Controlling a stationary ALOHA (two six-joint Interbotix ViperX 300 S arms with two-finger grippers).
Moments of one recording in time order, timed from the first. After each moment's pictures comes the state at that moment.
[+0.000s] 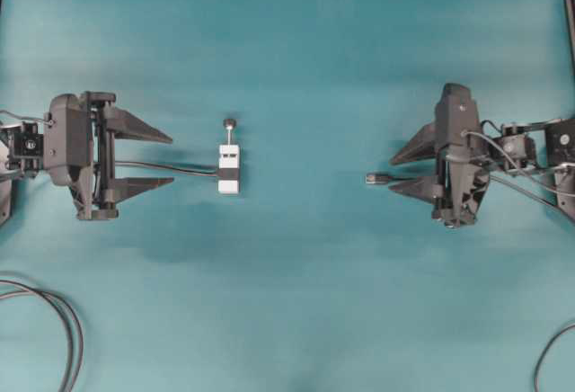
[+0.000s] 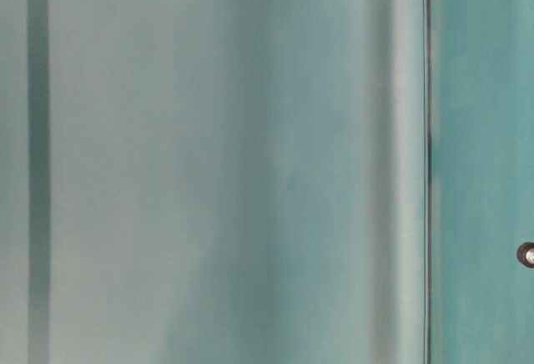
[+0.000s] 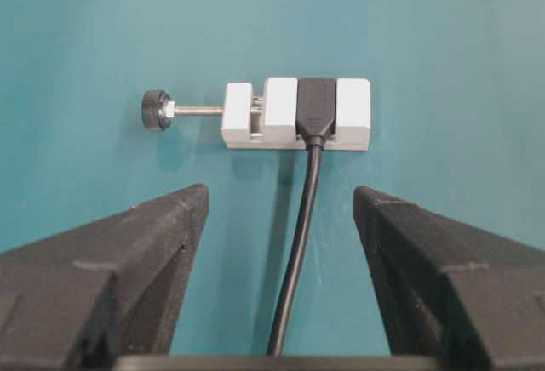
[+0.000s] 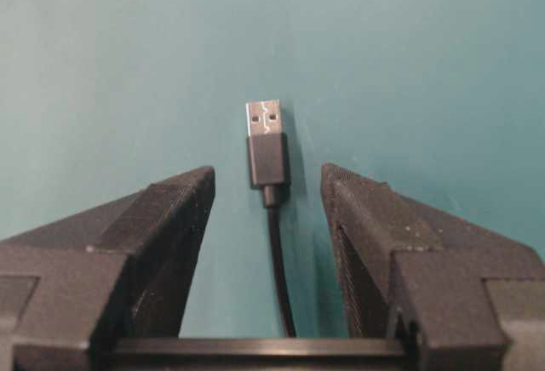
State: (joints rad) left arm 0.04 -0.19 1.28 -0.04 -0.60 0.13; right arm -0.03 -0.07 1.23 -0.01 -0.54 0.20
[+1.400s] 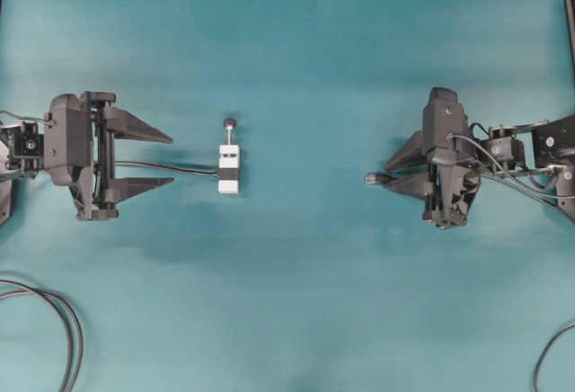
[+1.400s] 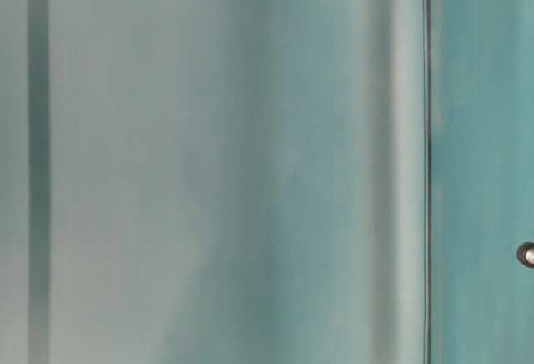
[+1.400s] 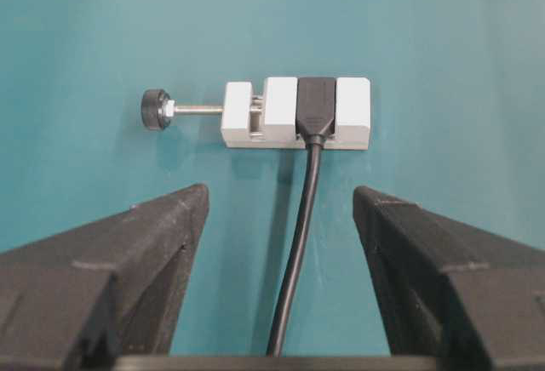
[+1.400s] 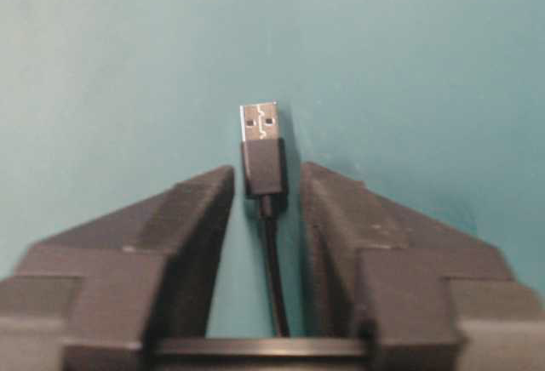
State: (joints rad) left arm 0.04 -0.19 1.28 -0.04 -0.59 0.13; right arm -0.03 -0.01 1.21 -0.01 -0.55 0.20
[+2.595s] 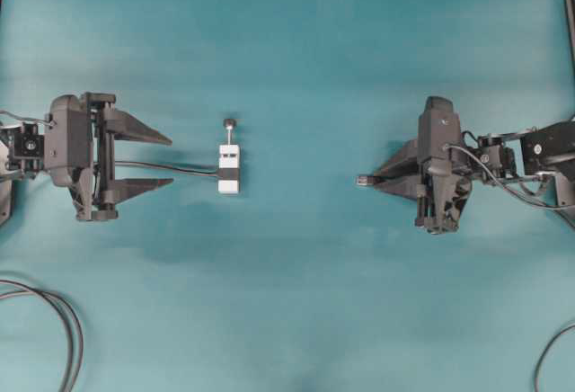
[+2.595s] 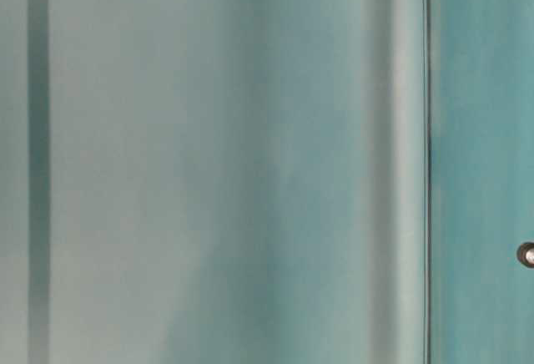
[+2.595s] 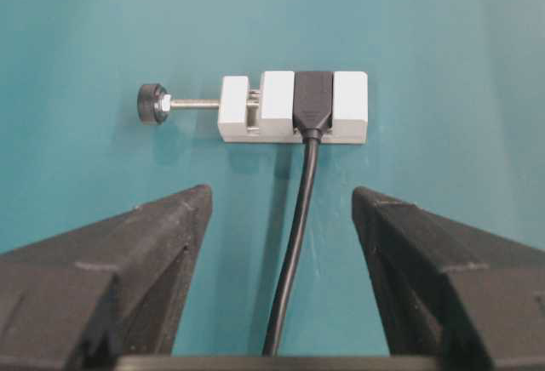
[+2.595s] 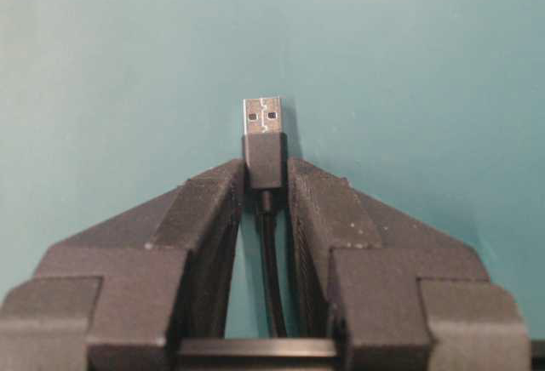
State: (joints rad) left arm 0.04 -0.18 1.28 -0.04 -0.59 0.13; right arm 0.01 0.06 1.17 -0.01 -0.50 0.19
